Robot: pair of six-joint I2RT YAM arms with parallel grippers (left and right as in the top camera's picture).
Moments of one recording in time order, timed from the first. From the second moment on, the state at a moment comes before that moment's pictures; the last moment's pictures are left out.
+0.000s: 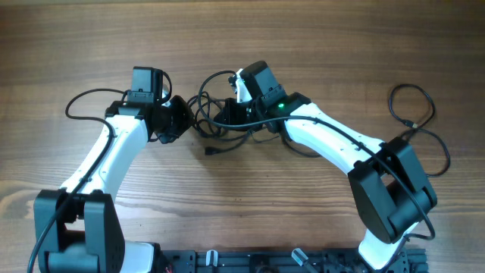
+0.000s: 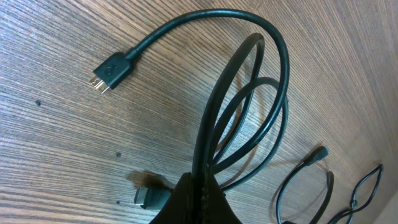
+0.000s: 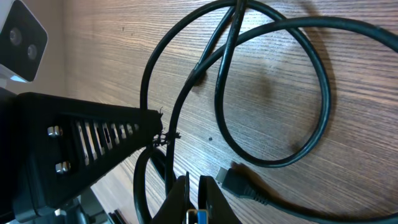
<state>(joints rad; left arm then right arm) -0.09 1.59 1.01 -0.60 0.33 -0.77 0.62 1.90 1.26 -0.26 -0.53 0.70</state>
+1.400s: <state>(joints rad) 0.00 1.59 1.01 -0.60 0.54 -1.08 0.66 1.79 1.26 -0.64 -0.40 0.56</state>
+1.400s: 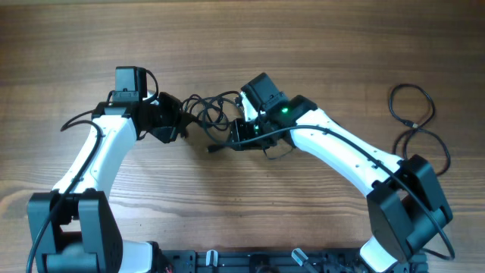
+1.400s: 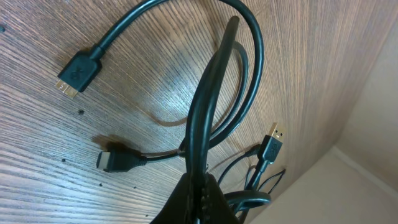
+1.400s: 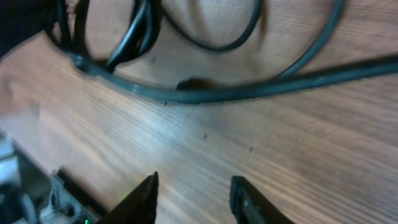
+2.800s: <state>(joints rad) 0.00 1.59 1.01 -0.59 0.60 -1.08 0.63 1.79 1.11 -0.14 -0.34 0.76</state>
